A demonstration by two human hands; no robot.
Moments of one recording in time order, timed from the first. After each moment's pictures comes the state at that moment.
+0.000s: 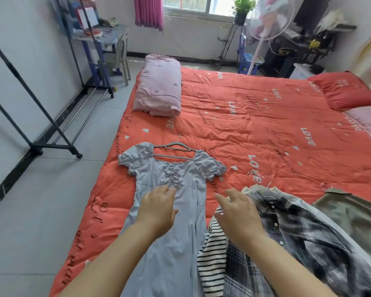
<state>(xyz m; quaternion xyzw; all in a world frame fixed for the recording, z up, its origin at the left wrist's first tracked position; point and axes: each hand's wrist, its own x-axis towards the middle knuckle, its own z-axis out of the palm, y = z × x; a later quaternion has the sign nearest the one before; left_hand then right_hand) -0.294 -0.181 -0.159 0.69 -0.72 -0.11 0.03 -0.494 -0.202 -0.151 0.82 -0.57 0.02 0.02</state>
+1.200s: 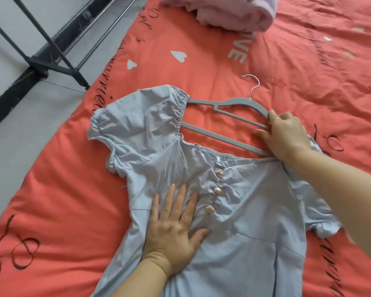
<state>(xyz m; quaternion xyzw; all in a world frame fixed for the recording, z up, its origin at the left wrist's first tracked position) -0.229 -0.389 -0.570 0.77 -0.63 -0.04 0.08 -0.361 -0.669 -0.499 0.82 -0.57 0.00 -0.06</state>
